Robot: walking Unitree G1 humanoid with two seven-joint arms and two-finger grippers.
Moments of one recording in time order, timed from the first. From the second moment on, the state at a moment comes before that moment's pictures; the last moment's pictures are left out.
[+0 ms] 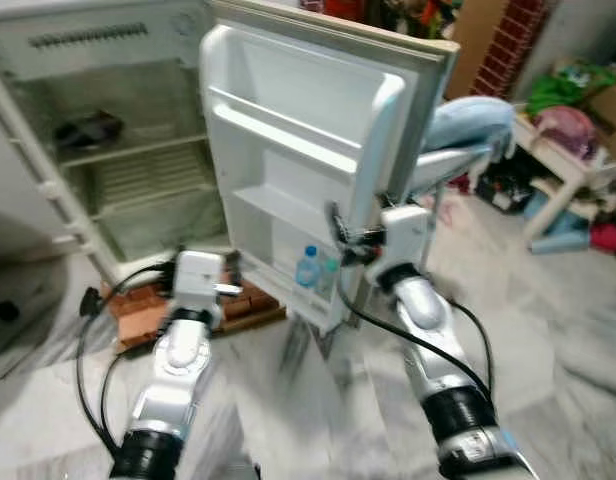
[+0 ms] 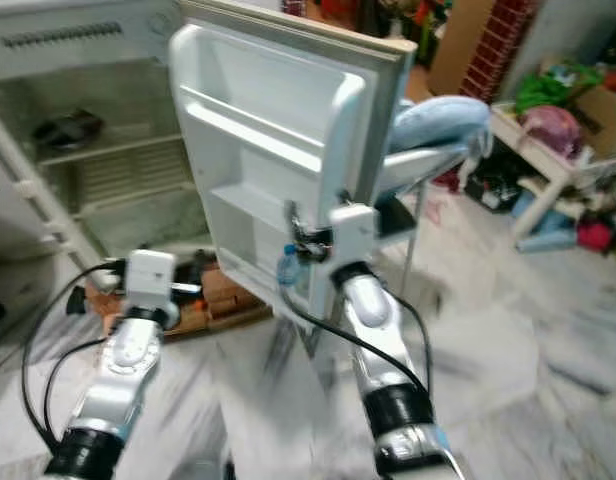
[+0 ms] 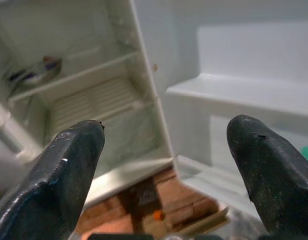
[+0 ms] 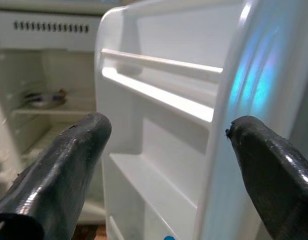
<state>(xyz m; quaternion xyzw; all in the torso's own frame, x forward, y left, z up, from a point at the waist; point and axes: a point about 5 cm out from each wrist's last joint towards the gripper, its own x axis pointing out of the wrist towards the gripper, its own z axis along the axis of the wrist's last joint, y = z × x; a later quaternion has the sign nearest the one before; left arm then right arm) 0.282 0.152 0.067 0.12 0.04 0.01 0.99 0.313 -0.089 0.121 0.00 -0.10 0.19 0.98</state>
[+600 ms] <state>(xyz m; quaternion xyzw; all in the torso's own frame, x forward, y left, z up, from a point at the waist) 0.278 0.146 0.059 0.12 0.06 0.01 0.99 0.312 -0.094 0.116 0.00 -0.08 0.19 0.98</state>
